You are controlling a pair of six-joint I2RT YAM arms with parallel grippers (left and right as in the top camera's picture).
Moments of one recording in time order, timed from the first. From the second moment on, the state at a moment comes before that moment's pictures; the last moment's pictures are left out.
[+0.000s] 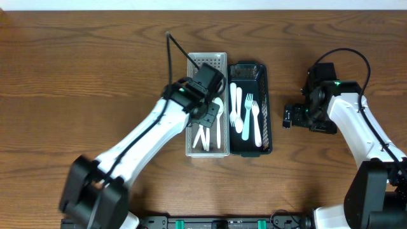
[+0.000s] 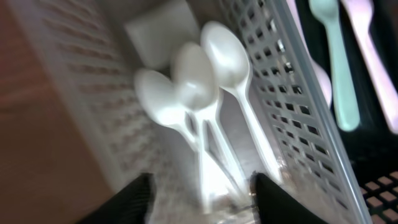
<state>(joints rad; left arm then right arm) -0.60 1.65 1.30 -0.85 -0.06 -0.15 0.03 1.63 1.11 -1.00 0.01 0.20</state>
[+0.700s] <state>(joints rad) -0.15 1.47 1.35 -0.73 -0.25 -0.20 0.05 1.63 1.31 -0.42 0.08 0.15</state>
